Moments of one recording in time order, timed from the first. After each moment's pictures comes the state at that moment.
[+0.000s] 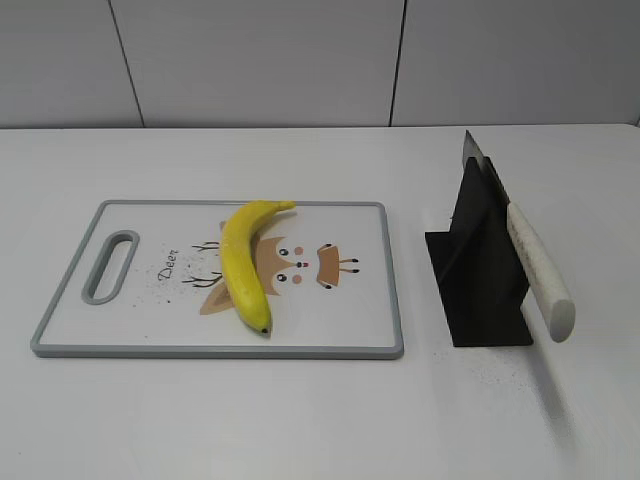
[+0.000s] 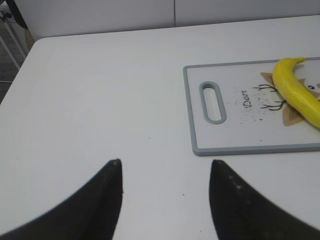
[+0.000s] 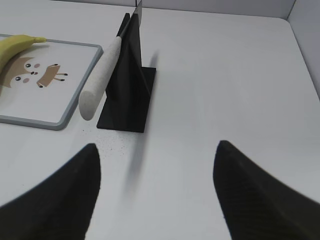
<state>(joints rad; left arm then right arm) -0.13 0.02 -0.51 0.02 1.05 0.08 0.00 0.00 -0.42 0.18 0.94 -0.16</state>
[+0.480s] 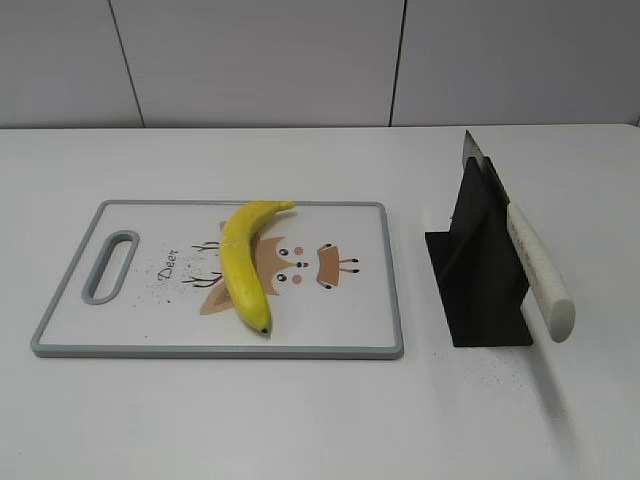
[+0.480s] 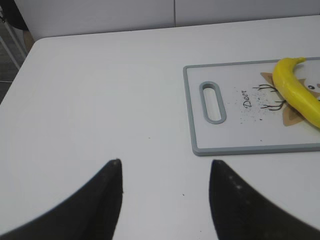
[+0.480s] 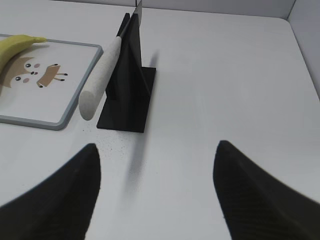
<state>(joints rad) -0.13 0.02 -0.51 0.02 1.05 0.08 0.00 0.00 -0.42 0.18 0.94 -0.16</state>
